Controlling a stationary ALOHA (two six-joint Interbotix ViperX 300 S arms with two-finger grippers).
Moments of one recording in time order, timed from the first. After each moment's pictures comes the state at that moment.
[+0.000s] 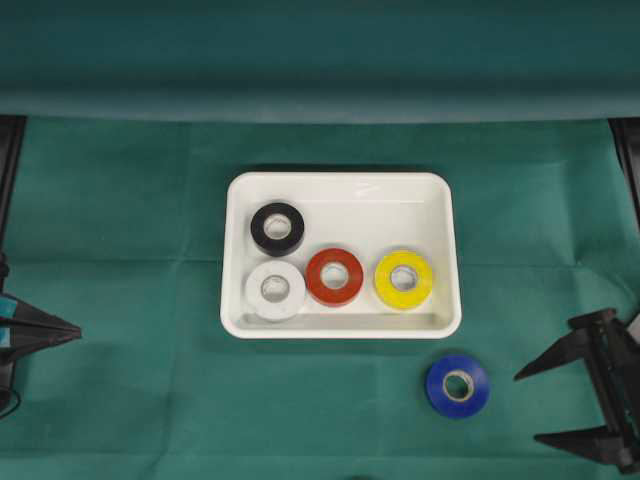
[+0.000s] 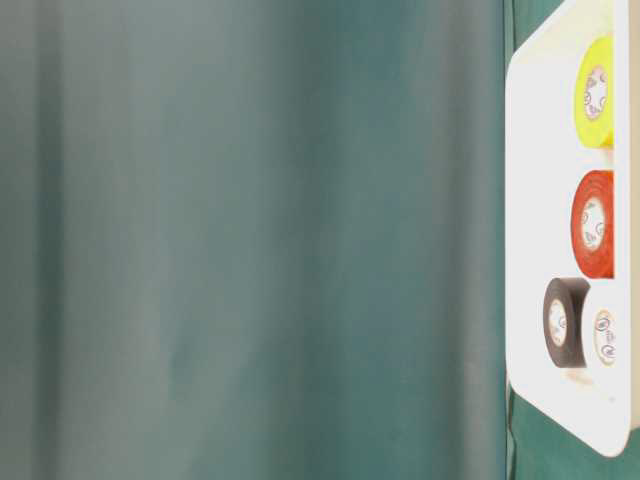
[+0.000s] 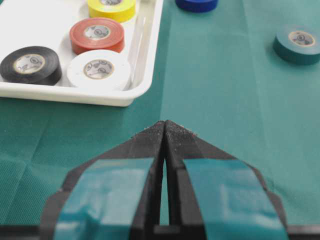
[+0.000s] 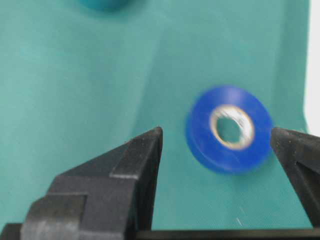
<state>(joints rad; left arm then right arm) 0.08 -1.46 1.51 -0.03 0.14 0.00 0.30 -0.79 1.25 -0.50 0.18 0.55</state>
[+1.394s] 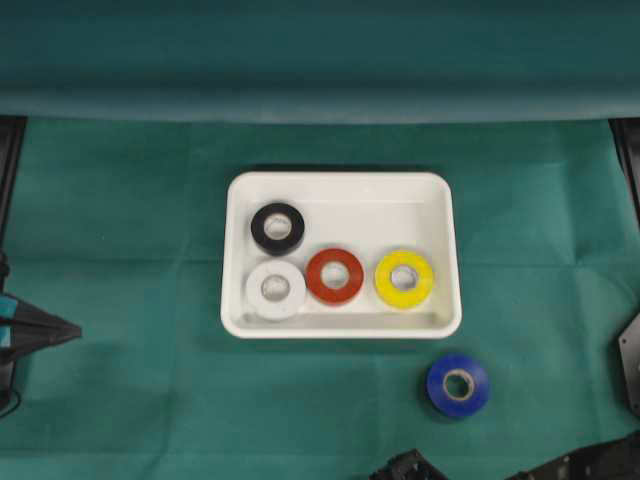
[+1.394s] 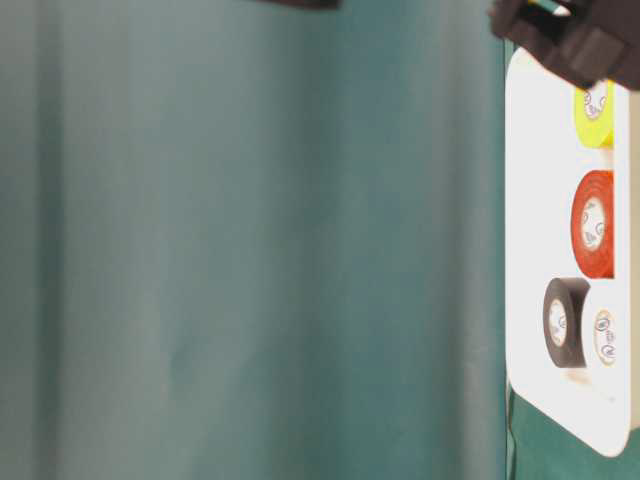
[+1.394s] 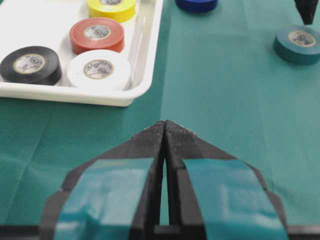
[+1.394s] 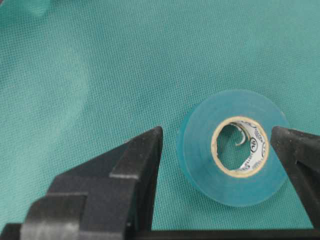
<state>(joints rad) 0.08 -1.46 1.51 -0.02 0.14 0.00 0.46 0.14 0.57 -0.51 0.17 0.53</state>
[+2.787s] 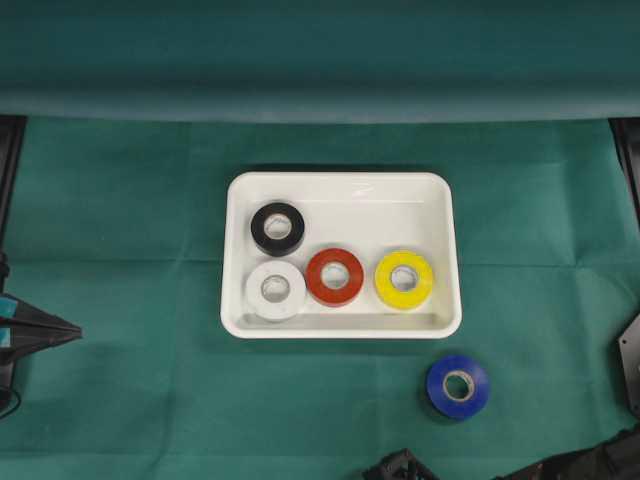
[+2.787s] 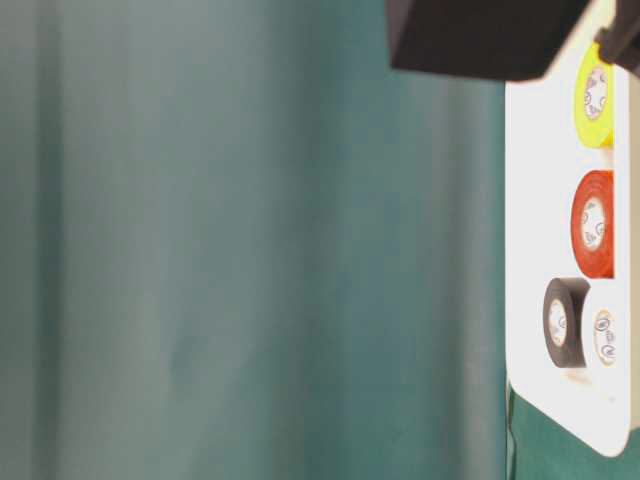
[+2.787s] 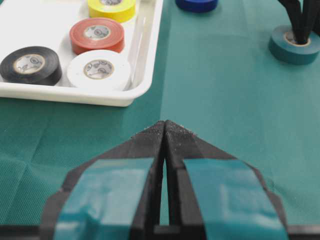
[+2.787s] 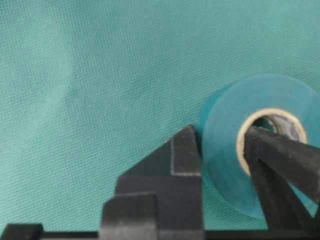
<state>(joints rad) 0.08 -1.46 1.51 -0.02 0.14 0.00 0.45 0.24 0.55 -0.51 0.19 0.55</state>
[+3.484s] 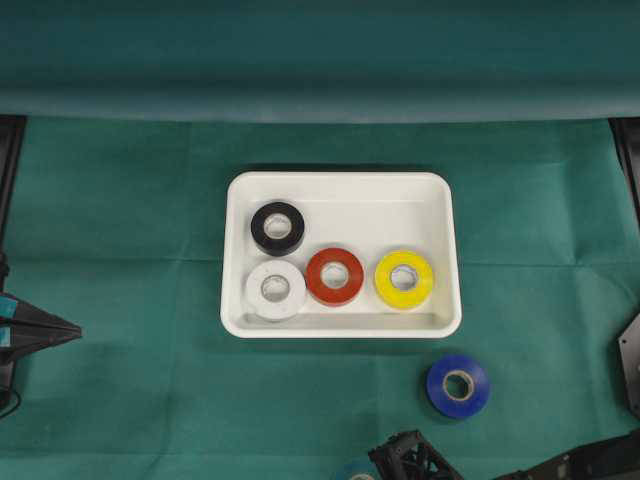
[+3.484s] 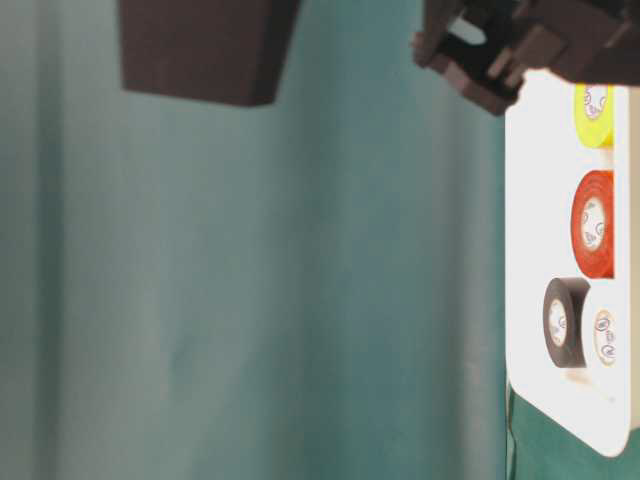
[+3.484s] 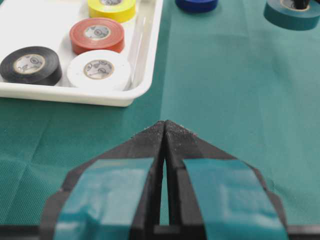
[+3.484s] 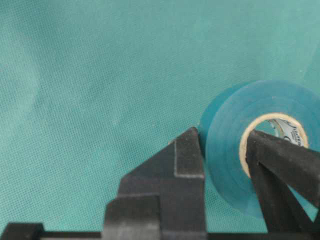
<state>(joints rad) 0.08 -1.46 1.51 -0.02 0.14 0.00 0.45 0.11 0.51 -0.51 0.38 0.54</state>
